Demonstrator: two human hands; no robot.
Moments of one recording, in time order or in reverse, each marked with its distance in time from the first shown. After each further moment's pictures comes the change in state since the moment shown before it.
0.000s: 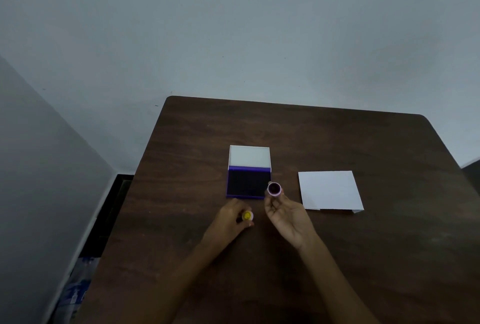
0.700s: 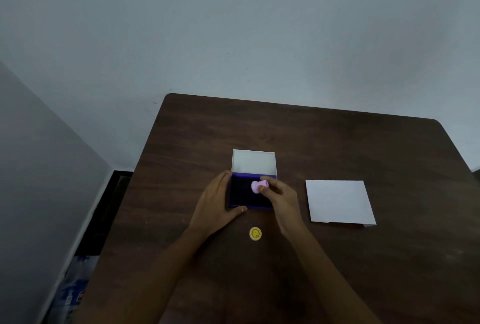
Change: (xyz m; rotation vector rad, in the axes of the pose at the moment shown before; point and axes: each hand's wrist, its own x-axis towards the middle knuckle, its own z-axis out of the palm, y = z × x) left_hand 0.044 -0.037 -0.029 0.129 0.236 0.073; right_hand 0.045 0.005 0.030 -1.113 0.175 -0.454
